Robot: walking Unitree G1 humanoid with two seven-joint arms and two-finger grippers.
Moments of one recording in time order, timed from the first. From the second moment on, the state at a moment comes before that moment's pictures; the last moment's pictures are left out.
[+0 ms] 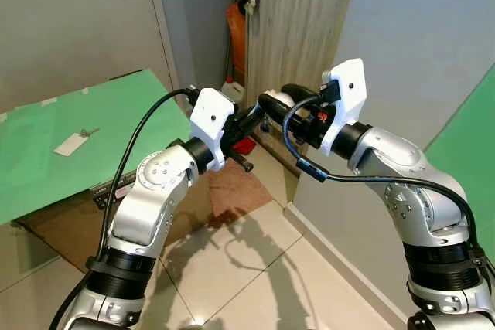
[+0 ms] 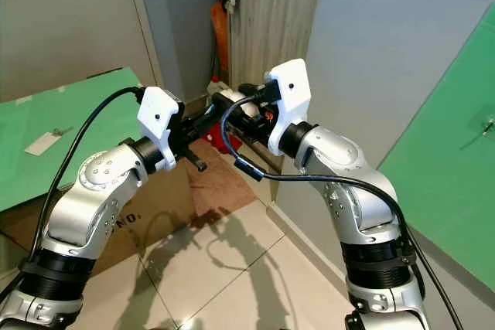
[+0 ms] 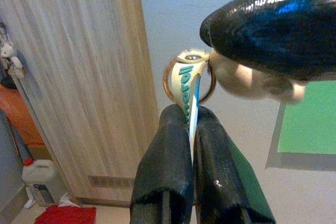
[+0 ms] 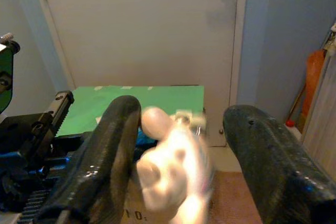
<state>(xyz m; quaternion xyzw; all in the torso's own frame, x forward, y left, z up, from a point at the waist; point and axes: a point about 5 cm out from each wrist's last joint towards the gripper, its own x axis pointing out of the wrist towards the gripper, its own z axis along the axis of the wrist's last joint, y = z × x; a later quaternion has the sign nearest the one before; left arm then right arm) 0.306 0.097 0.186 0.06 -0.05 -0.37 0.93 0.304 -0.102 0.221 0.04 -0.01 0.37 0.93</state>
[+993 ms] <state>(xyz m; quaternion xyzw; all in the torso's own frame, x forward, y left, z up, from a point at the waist) 0.318 0.118 0.191 0.11 -0.03 -0.33 0.94 0.325 -0.116 0.170 0.00 0.00 0.20 0.98</state>
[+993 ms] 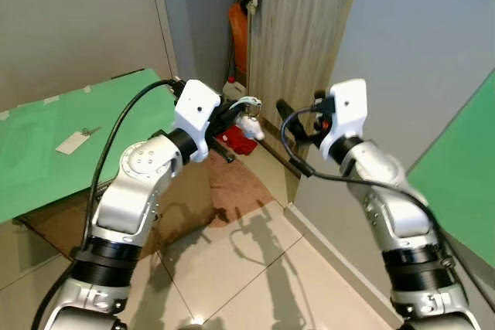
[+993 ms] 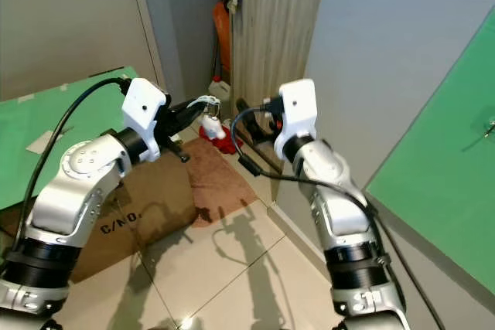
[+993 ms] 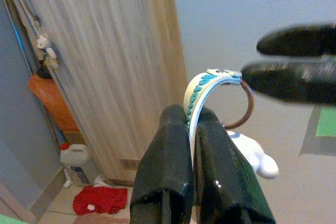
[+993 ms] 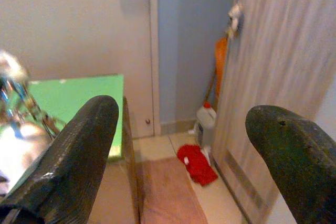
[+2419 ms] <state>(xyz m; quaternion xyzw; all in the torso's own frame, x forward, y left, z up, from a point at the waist) 0.291 0.131 0.147 0.02 -0.04 -0.17 0.98 0.303 -0.160 0.109 -0.02 -0.03 0.06 1.00</state>
